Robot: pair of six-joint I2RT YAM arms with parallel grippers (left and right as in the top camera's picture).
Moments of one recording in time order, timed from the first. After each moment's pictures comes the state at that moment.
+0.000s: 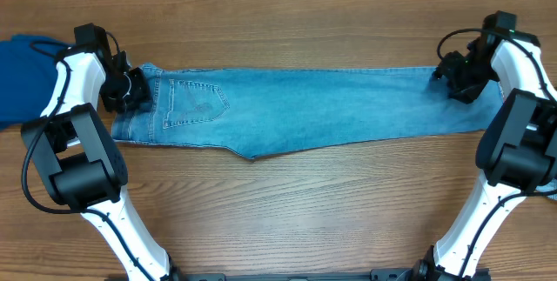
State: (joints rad) left arm 0.31 2.20 1.68 -0.94 0.16 -0.12; right arm -0.33 2.28 1.79 -0.95 -0.20 0.34
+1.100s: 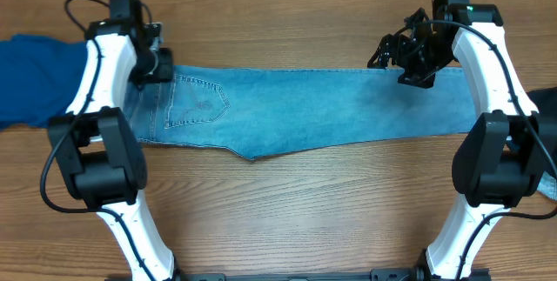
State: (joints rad) left arm 0.15 2.17 1.79 -0.96 0.04 0.04; right arm -0.06 2.09 1.84 -1.19 -0.45 0.19
